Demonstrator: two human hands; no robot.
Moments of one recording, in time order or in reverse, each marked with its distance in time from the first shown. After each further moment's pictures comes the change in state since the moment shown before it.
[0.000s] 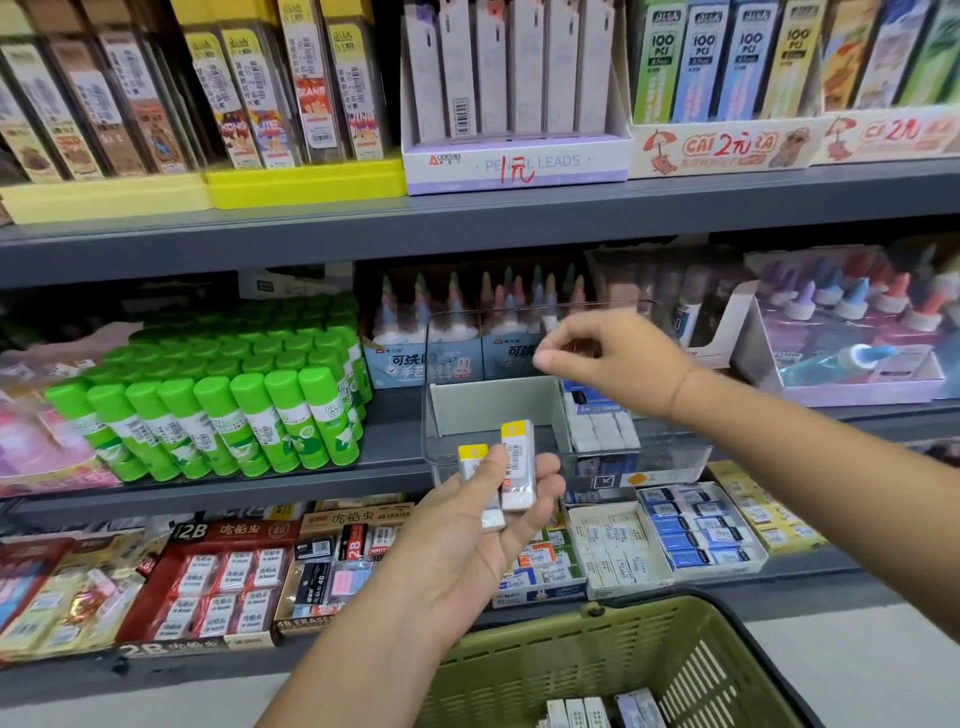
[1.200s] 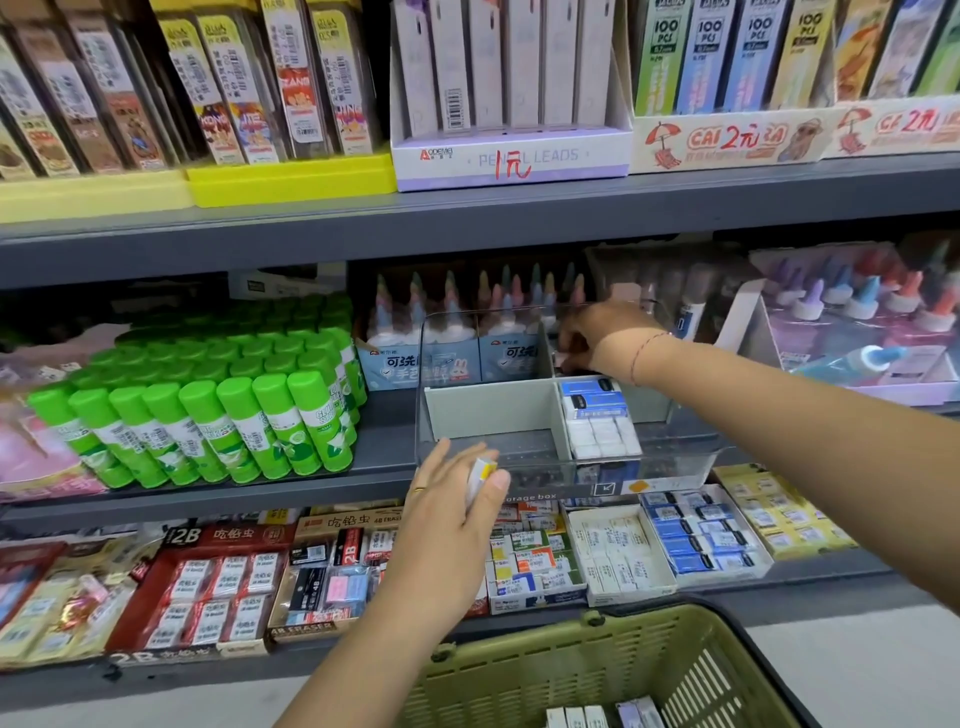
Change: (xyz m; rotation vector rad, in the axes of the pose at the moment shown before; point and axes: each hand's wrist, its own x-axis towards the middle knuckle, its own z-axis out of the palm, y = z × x) left_hand 0.026 -0.006 -0.030 1.407 0.137 0.618; right_hand 0.074 0.060 0.009 -0.607 -0.108 0.035
